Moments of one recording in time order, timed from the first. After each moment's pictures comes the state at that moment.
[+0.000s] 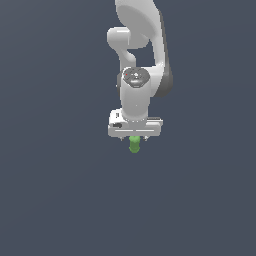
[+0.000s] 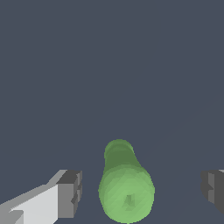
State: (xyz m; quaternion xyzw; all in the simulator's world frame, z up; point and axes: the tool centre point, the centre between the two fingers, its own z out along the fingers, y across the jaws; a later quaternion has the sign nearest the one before) arm -0.006 0.024 0.146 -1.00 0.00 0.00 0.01
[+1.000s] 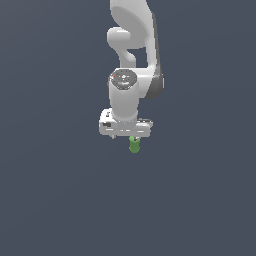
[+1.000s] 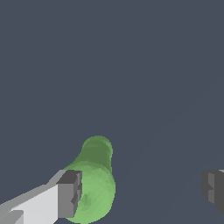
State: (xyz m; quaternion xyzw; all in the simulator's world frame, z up) arm -0.014 -0.012 0.139 -1.00 0.03 0.01 0.00
